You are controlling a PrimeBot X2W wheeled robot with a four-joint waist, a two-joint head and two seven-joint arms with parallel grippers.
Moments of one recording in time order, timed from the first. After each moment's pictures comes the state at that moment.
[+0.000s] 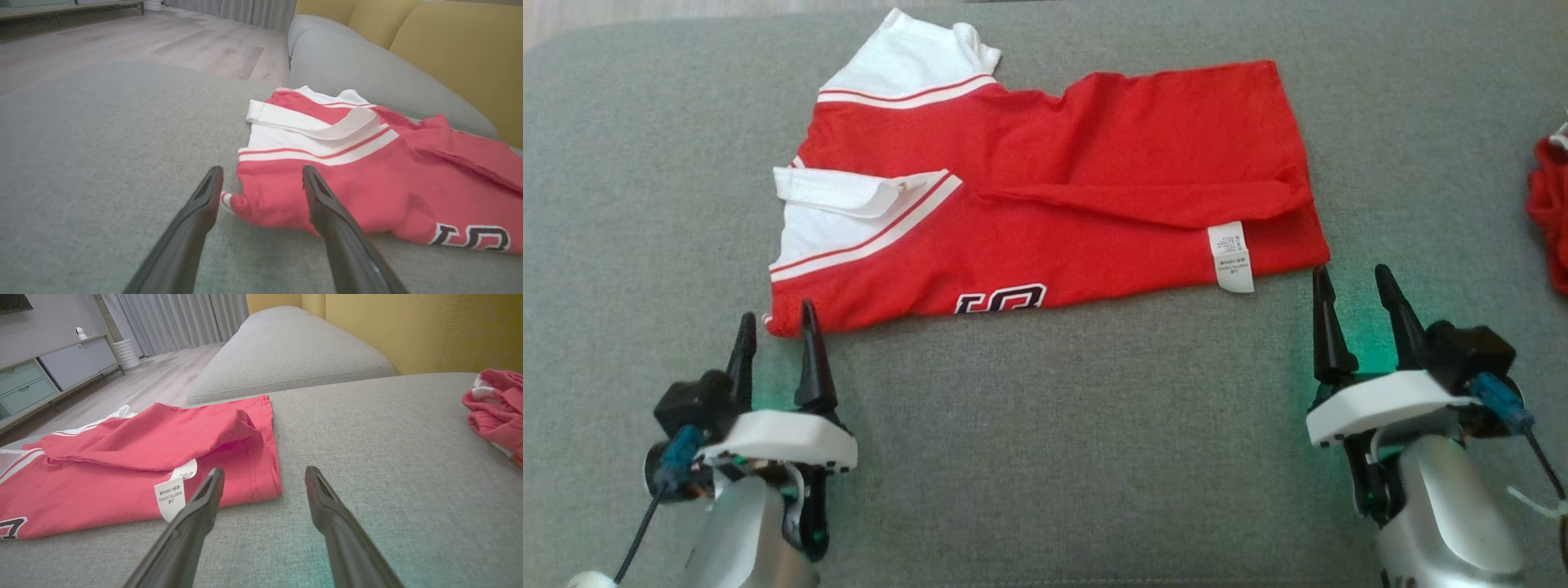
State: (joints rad) left arm -0.33 0.03 0.00 0.64 -0.27 -0.09 -0.26; right arm -0.27 -0.05 0.01 0.52 0.17 0.12 -0.25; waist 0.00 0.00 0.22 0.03
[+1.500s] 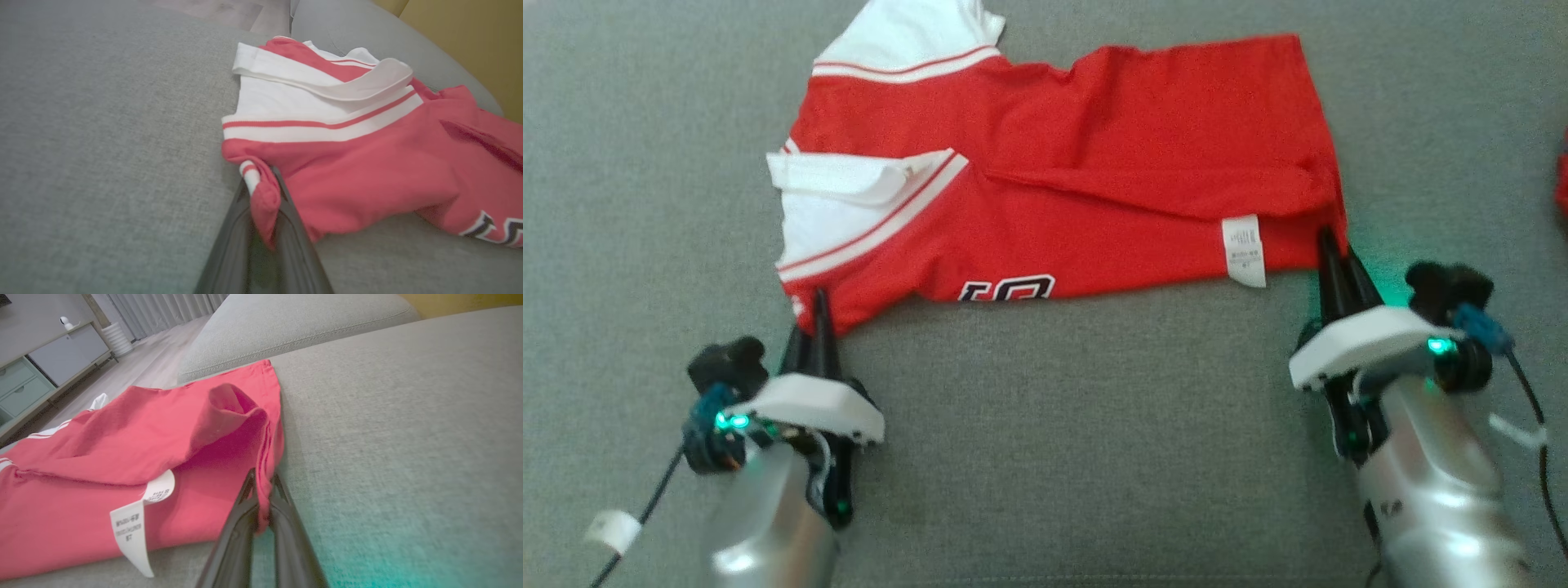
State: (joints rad) left arm -0.49 0.05 -0.18 0.88 -0.47 -0.12 -0.27; right arm -0.51 -0.06 0.07 0.83 0.29 0.12 -0.26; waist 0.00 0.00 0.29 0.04
